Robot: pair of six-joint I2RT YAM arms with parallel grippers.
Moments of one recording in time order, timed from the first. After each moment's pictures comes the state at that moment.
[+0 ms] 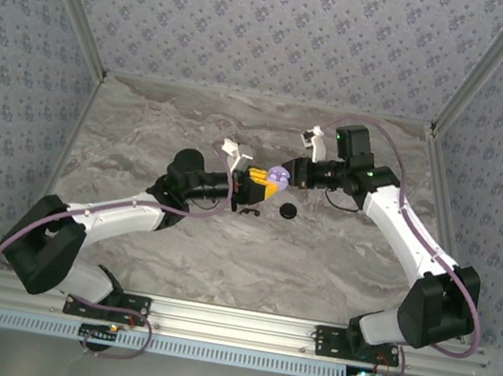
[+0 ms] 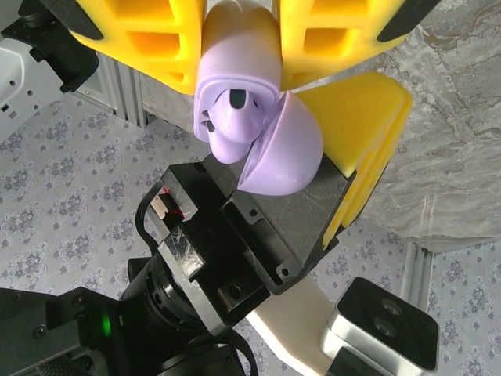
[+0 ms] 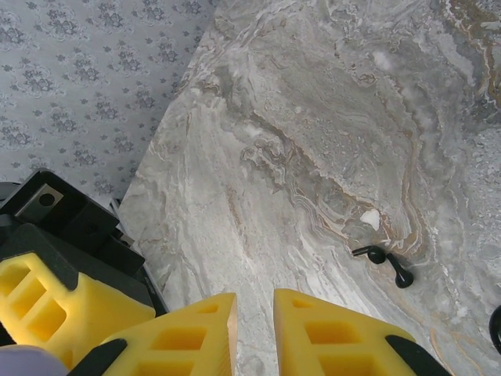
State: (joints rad) left arm -0.71 1.40 0.73 0.70 0.63 -0.41; right arm 0.38 1.43 1.21 -0.52 -0.75 0.28
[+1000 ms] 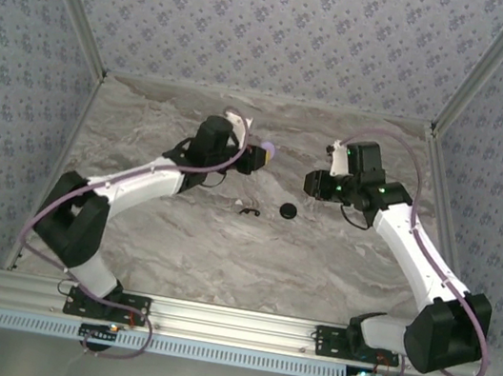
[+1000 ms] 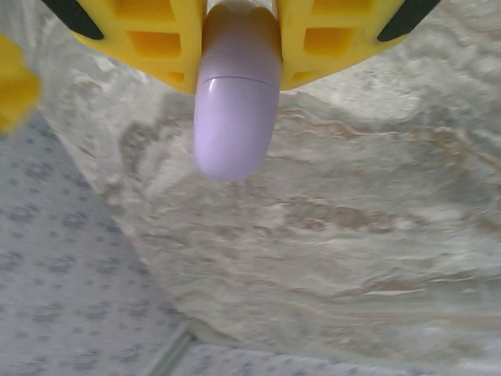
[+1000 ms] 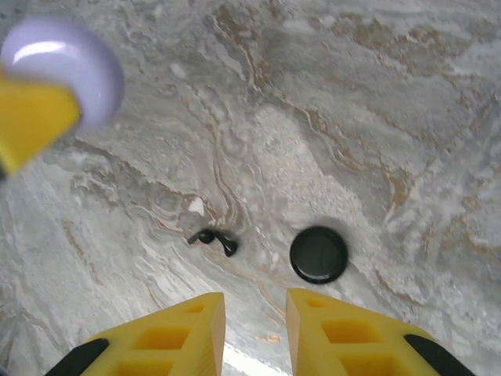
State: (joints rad) left arm -0.61 1.63 1.14 0.03 0.25 -0.50; right arm 0.34 1.29 1.08 -0.63 -0.31 0.28
